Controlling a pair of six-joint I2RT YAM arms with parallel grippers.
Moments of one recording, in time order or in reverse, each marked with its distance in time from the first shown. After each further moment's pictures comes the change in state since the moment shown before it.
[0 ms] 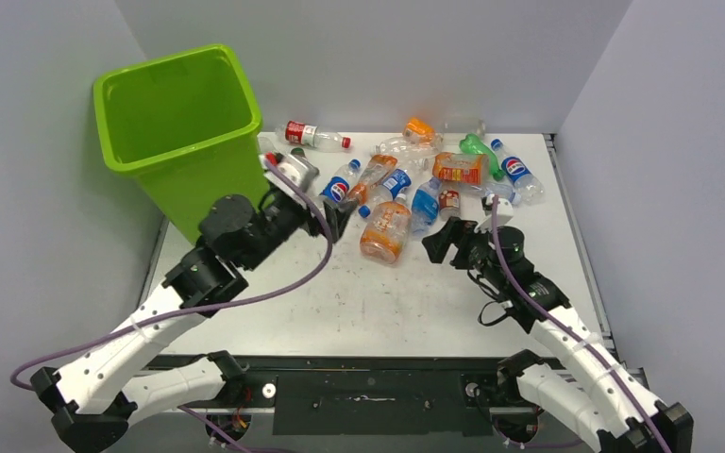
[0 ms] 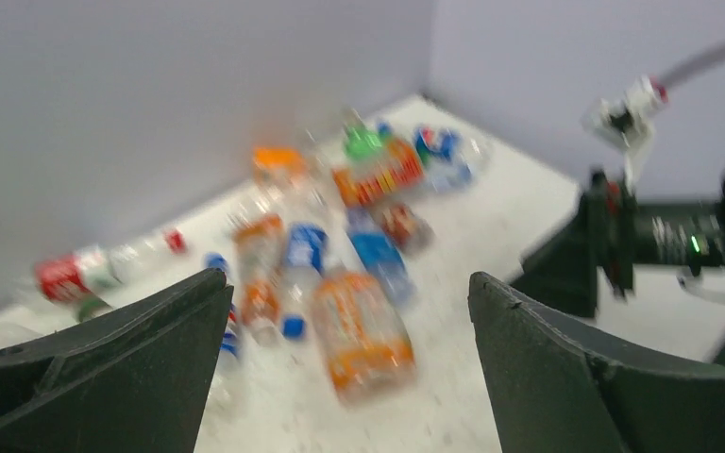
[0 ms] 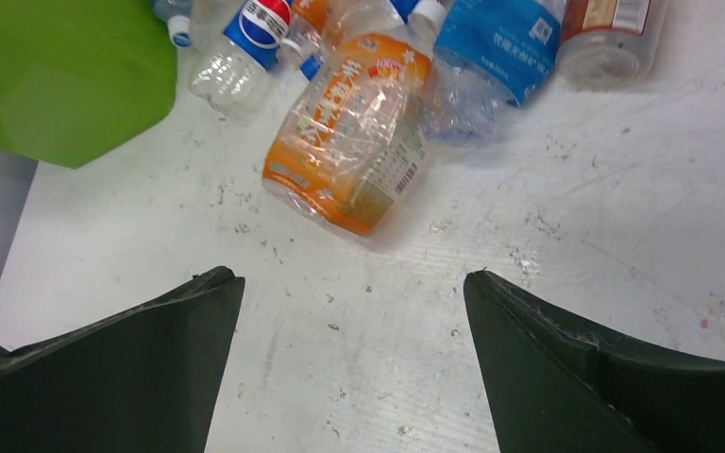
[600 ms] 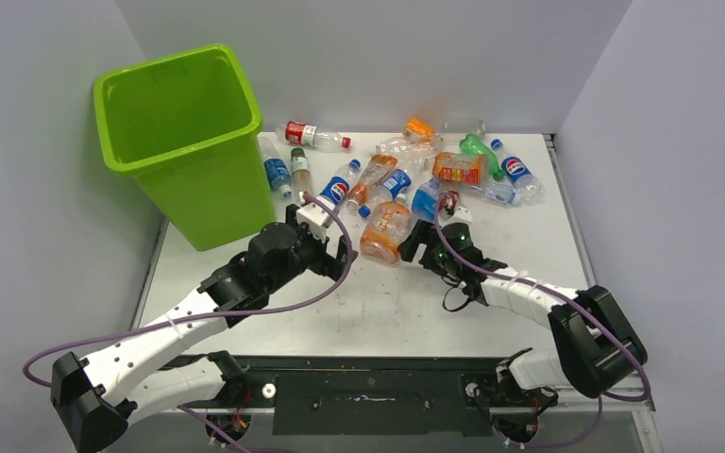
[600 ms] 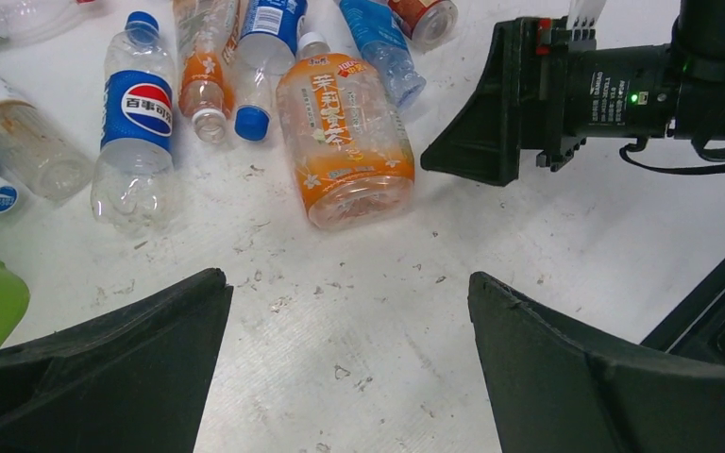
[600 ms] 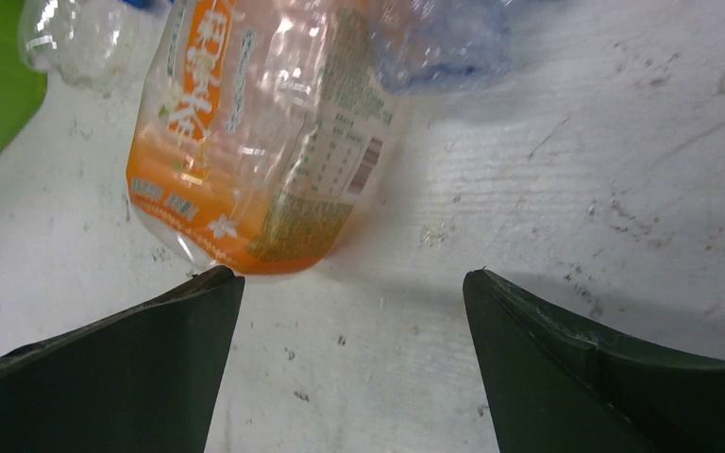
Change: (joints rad) left arm -0.008 -0.016 -0.385 -0.062 0.034 -0.162; right arm 0.073 0.552 -0.090 0.397 0.051 0.158
